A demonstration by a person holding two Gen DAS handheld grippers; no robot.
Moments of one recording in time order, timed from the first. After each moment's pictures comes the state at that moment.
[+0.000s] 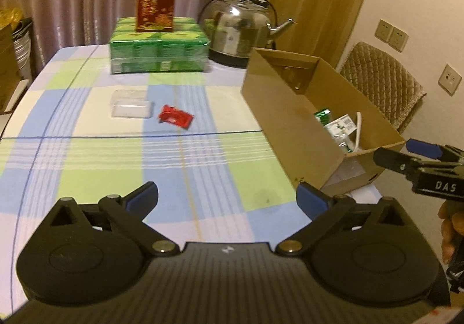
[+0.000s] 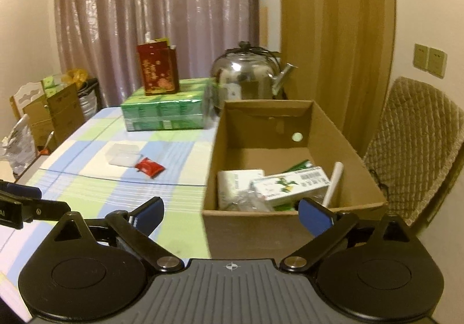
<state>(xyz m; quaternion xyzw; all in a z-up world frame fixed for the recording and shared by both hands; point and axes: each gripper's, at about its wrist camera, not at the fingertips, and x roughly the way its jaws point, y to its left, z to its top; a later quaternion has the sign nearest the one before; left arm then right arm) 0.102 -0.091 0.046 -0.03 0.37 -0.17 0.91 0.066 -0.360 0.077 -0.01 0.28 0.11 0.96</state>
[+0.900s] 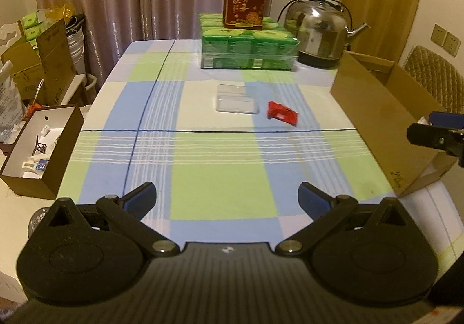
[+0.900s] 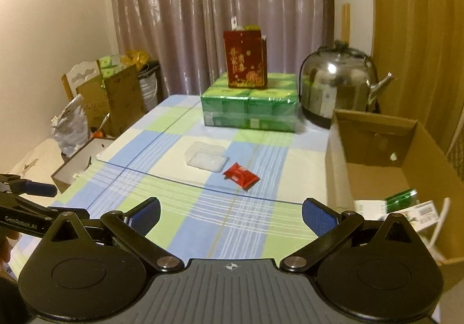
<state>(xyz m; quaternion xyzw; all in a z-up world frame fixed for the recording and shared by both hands) 0.132 0.034 0.034 0.00 0.38 -0.08 0.92 0.126 -0.235 0.069 -0.02 0.31 0.22 0.93</state>
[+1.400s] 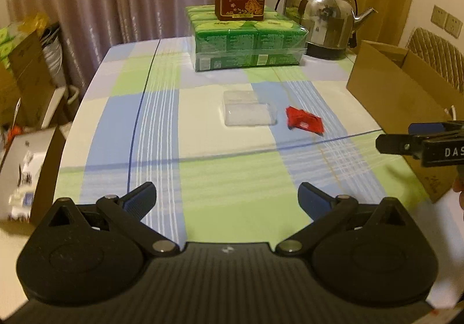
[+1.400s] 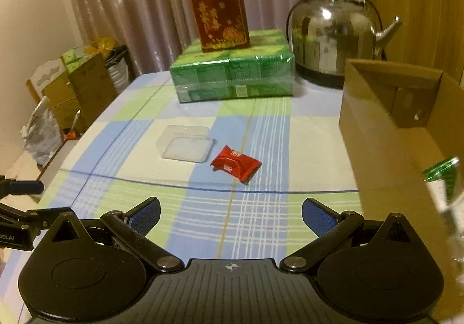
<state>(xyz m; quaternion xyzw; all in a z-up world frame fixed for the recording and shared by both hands) 0.242 0.049 -0.005 0.05 0.38 -0.13 0.91 0.224 -0.195 0.003 0.03 0.37 0.16 0.92</state>
